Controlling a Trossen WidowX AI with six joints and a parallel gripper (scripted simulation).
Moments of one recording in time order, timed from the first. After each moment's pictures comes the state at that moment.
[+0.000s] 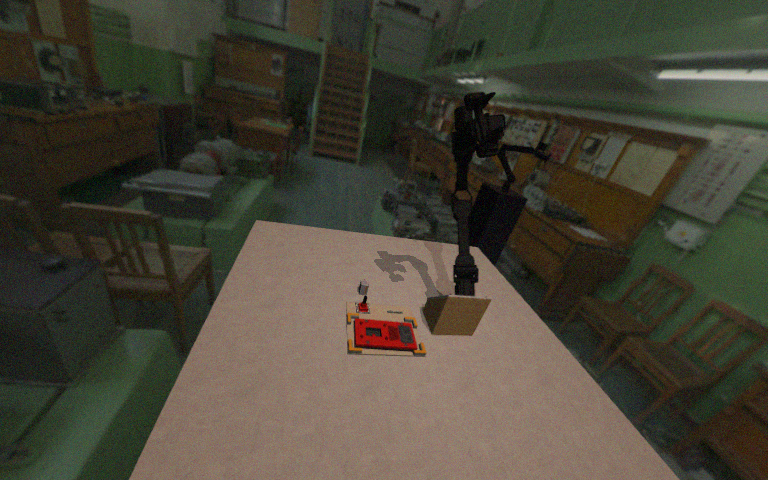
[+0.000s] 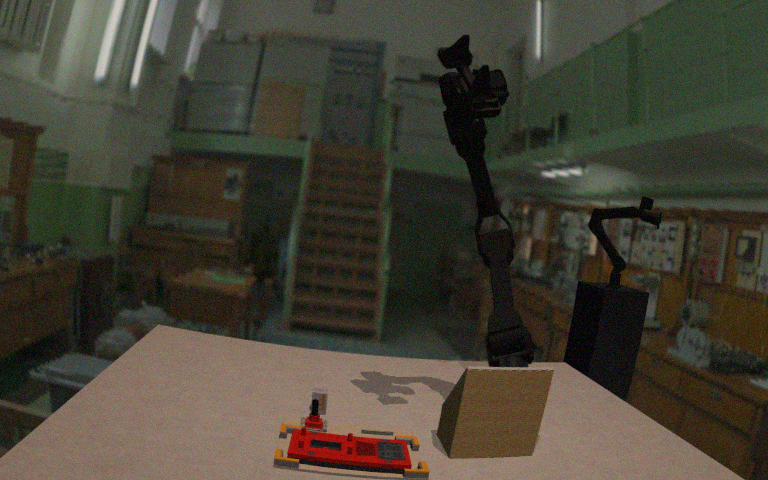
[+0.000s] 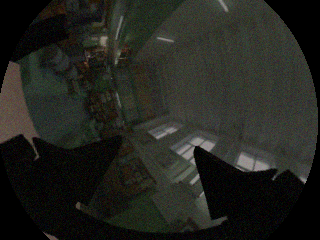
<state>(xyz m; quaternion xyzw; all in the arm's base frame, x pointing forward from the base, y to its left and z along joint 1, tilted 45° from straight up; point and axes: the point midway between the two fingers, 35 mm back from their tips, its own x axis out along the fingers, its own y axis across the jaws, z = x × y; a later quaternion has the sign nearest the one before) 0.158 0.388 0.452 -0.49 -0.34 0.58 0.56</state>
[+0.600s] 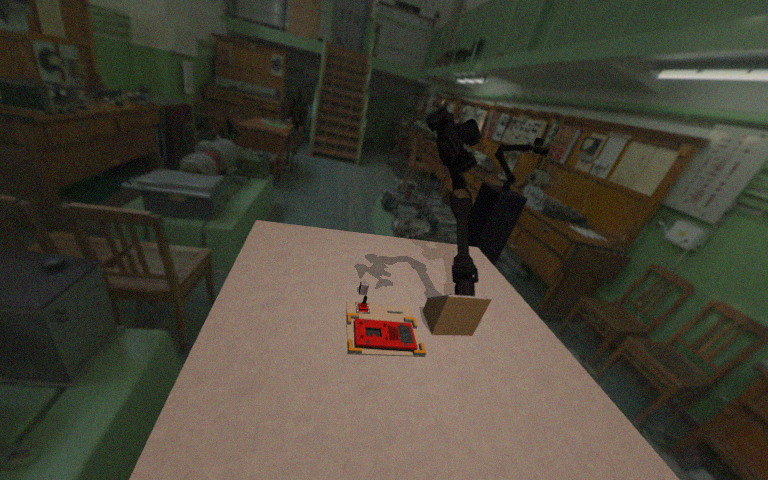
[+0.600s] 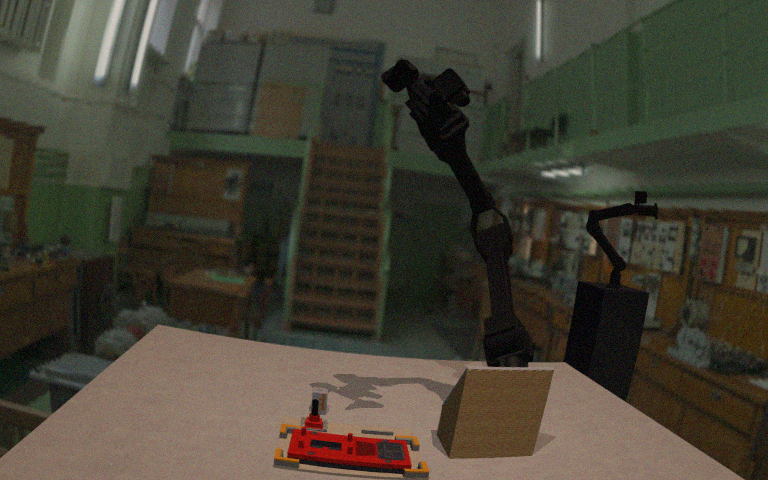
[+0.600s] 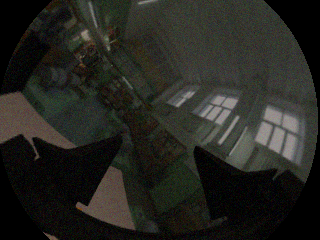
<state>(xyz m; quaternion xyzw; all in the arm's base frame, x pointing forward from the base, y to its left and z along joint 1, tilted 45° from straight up) 0.256 0.355 0.379 -0.50 -0.11 0.54 0.66</state>
